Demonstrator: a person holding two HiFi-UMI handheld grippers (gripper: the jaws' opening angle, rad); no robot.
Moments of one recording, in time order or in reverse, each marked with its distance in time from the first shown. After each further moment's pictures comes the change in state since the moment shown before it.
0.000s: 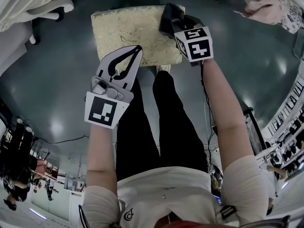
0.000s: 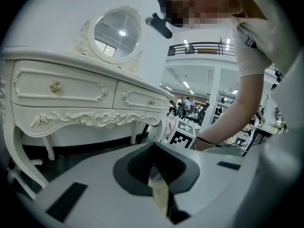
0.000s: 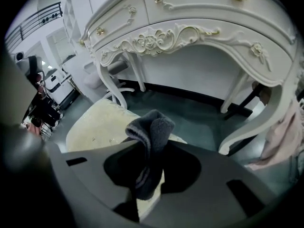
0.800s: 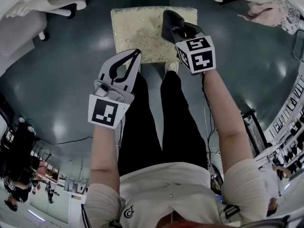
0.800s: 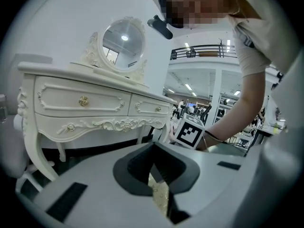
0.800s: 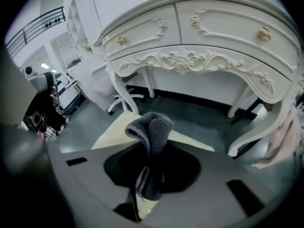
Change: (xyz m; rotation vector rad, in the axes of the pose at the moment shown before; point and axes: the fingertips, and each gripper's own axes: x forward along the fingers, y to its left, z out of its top) left arm -0.076 0.024 0.012 -0.009 -0.047 0.044; right arm -0.039 0.087 0.034 0.014 -0.036 0.035
